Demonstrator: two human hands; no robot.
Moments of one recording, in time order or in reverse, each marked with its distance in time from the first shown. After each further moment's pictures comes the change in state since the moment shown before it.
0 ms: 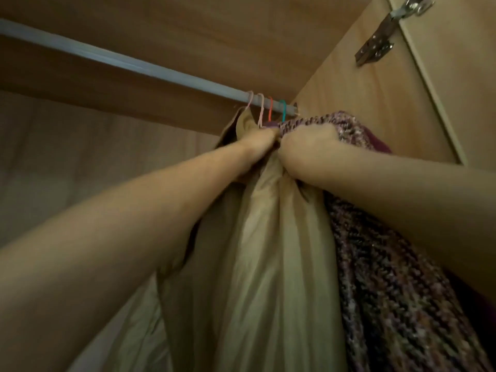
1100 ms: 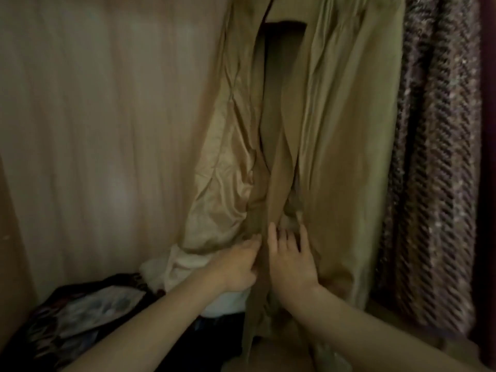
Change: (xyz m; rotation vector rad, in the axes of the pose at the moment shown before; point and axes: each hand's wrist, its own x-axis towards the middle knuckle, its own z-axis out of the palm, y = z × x) left_hand -0.443 -0.263 -0.068 0.729 -0.807 -0.260; right_hand -0.392 -0.178 0.130 0.062 -0.678 -0.388
